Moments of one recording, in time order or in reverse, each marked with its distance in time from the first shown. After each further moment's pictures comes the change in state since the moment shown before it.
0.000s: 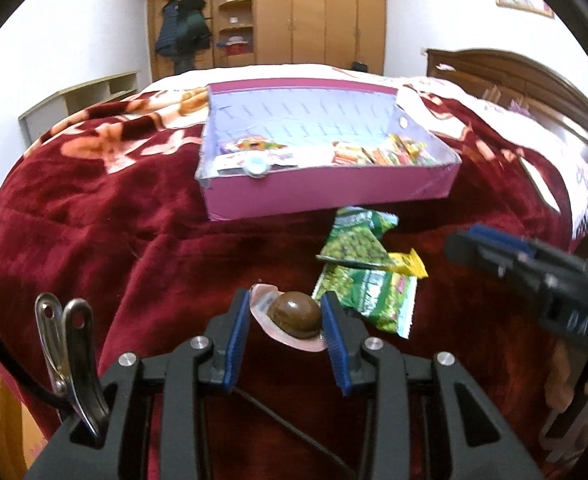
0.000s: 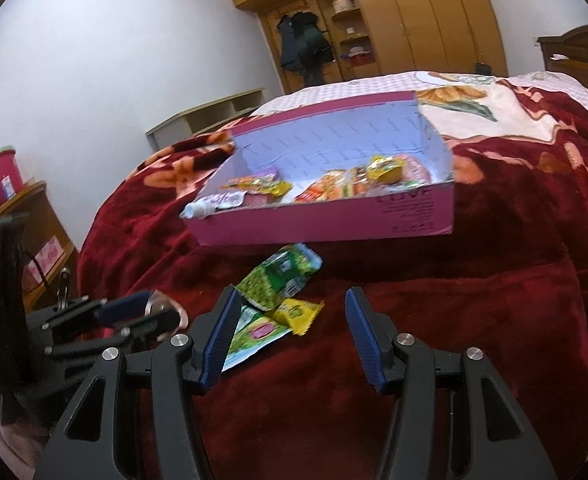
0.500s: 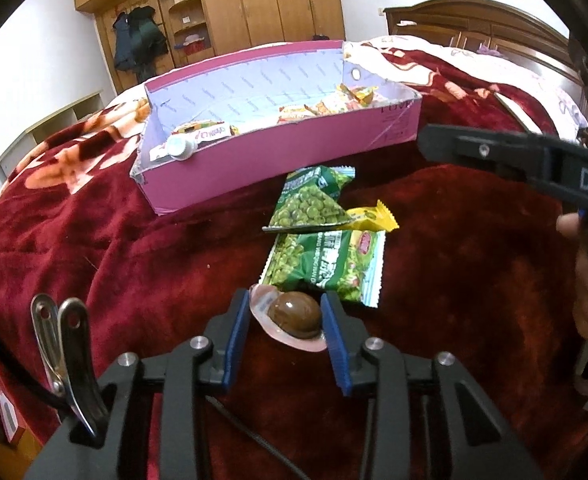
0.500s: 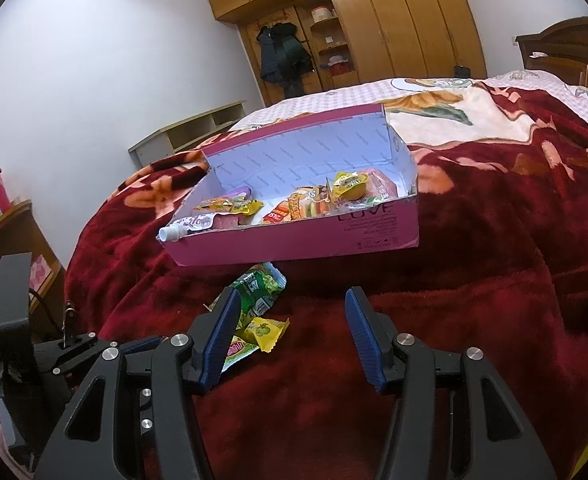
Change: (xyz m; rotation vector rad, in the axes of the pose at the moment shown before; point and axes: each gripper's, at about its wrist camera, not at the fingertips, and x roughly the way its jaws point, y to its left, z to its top) left arm 0.019 -0.041 -0.015 0.209 0.062 -0.001; right arm -0.009 -0.020 0.009 0.053 -0.049 -0.066
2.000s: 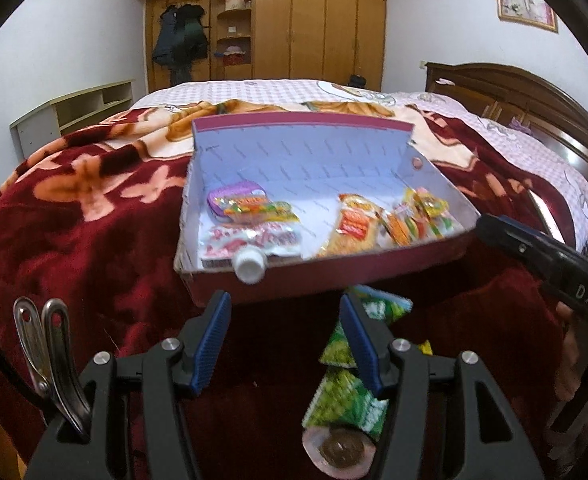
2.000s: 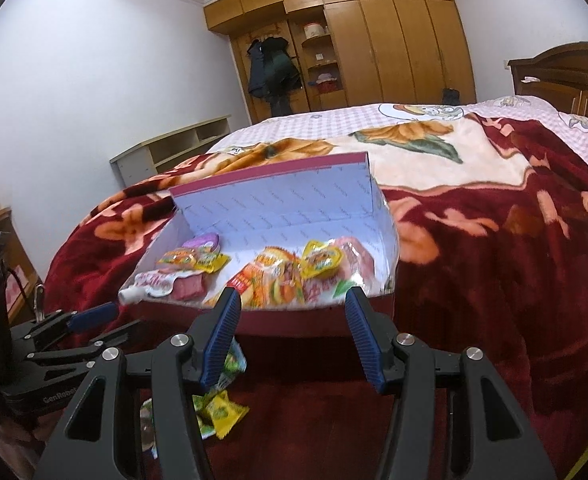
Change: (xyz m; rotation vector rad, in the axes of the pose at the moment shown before) left arm 0.012 0.054 0.064 -0.198 -0.101 -0.020; right arm 0.019 -0.014 0.050 -0.036 -0.057 -0.071
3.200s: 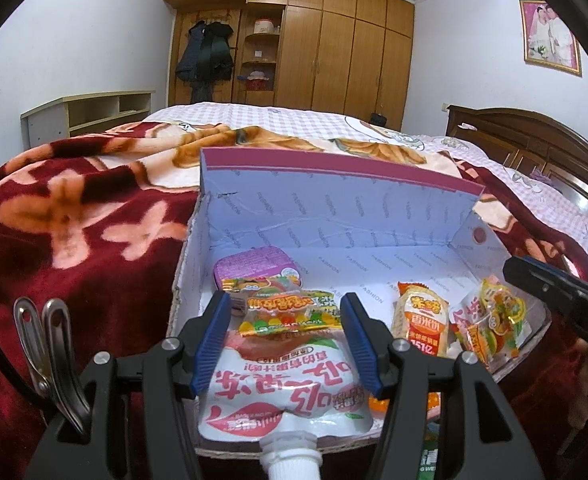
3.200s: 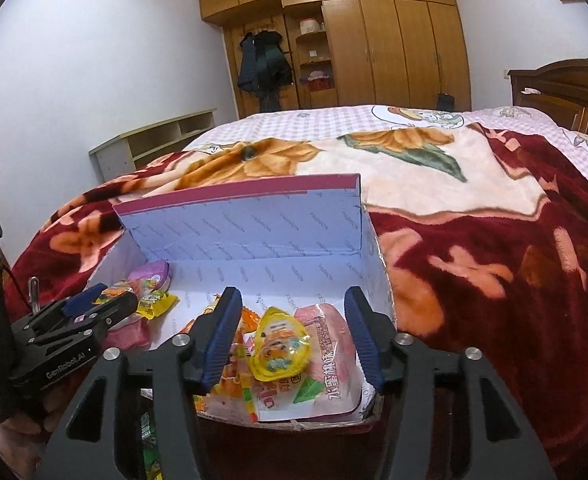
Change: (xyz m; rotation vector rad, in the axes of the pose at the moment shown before) left arm 0.081 0.035 0.051 -0.119 -0.130 0.023; right arm 0.069 -0.019 0.044 -0.047 0.011 -0.072
